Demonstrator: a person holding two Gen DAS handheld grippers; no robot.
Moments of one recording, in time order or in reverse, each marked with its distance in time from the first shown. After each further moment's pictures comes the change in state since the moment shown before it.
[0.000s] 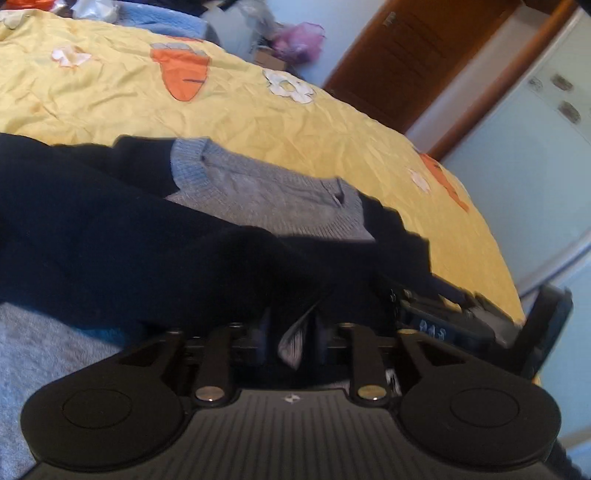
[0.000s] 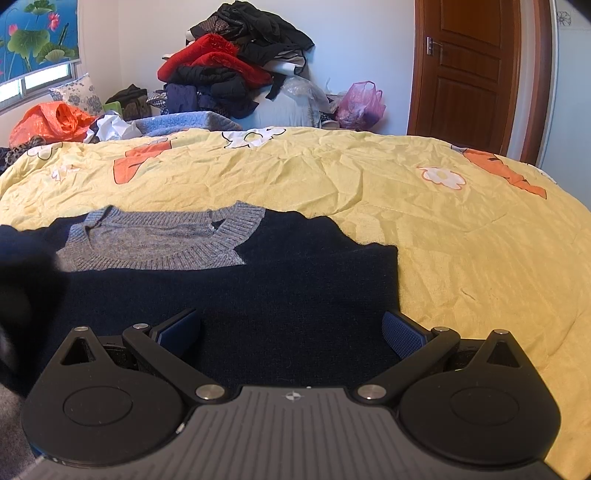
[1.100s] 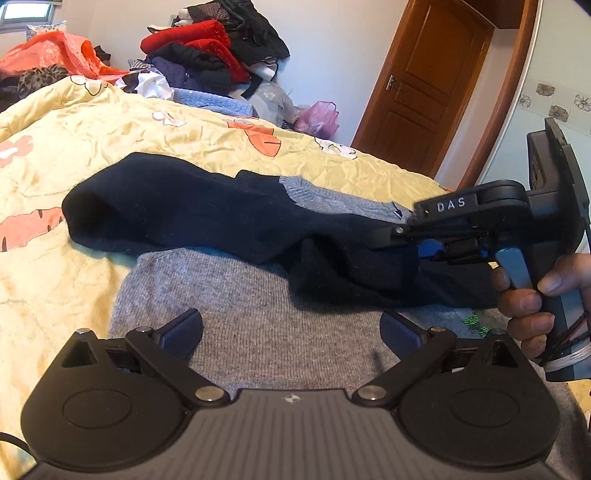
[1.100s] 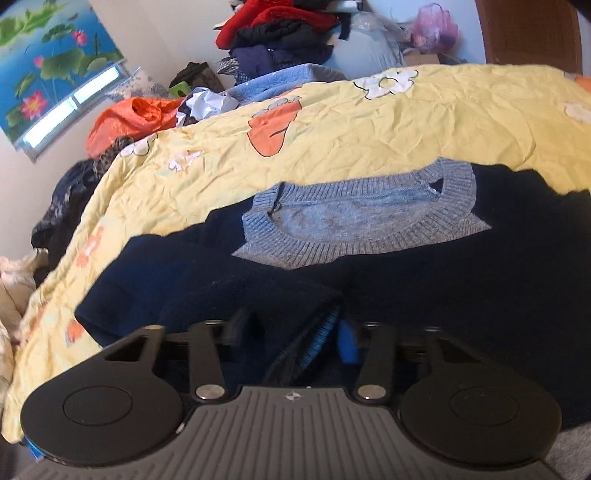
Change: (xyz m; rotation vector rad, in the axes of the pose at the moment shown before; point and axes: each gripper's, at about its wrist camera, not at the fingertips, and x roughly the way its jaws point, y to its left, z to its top) left arm -0.058 0.066 -0.085 0.121 -0.298 0.152; right arm -0.002 0.100 0.029 0.166 0.215 0.361
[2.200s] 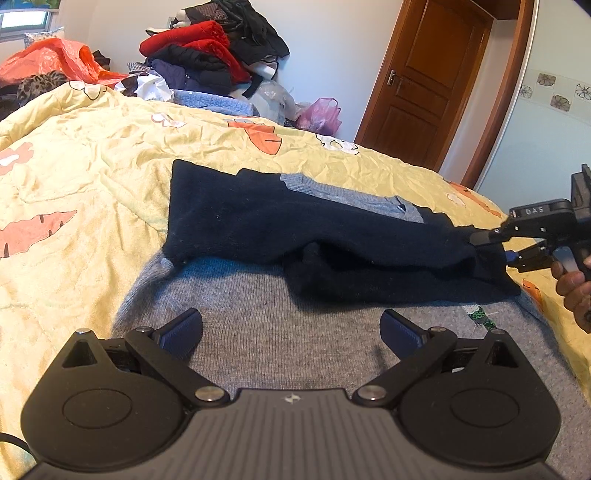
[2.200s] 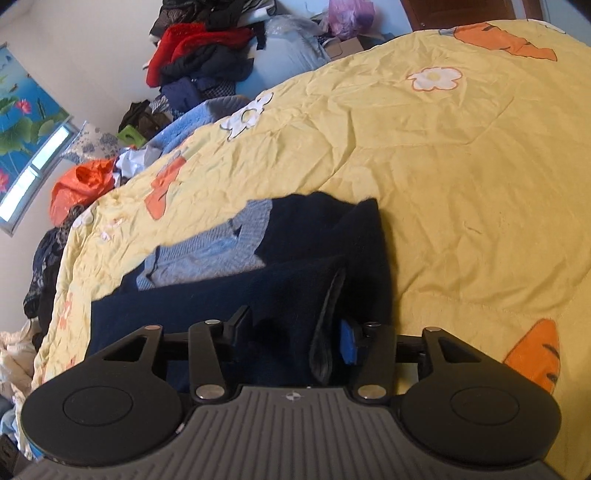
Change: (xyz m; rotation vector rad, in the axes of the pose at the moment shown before) left arm 0.002 -0.005 -0.001 0.028 0.008 0.028; right arm -0.069 -0.151 0.018 0.242 -0.002 -0.025
